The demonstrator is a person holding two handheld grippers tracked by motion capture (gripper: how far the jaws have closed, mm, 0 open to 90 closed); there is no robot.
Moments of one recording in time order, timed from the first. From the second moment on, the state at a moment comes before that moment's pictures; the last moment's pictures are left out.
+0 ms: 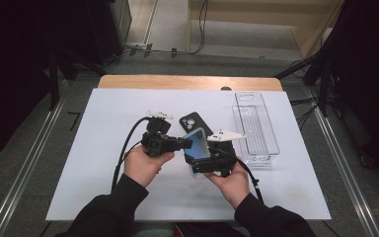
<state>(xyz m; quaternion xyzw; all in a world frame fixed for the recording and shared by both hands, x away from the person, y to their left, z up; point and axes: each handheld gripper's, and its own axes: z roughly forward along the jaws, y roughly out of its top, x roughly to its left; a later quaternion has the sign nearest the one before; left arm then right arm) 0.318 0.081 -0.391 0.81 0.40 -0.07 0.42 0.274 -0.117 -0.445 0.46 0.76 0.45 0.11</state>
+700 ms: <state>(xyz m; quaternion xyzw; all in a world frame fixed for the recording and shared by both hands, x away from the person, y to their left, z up) 0.318 0.079 -0.391 0.81 0.39 -0.08 0.43 0.272 -0.115 -0.445 0.44 0.77 0.44 0.13</state>
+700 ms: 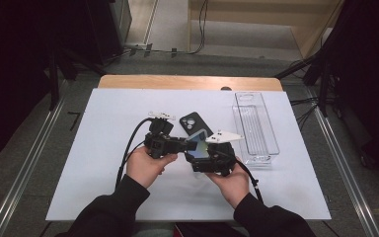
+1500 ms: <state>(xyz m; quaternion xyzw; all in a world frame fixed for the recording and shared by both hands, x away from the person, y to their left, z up) 0.312 0.110 -0.391 0.84 0.31 -0.07 0.43 0.282 -0.147 -0.440 0.40 0.79 0.46 0.10</state>
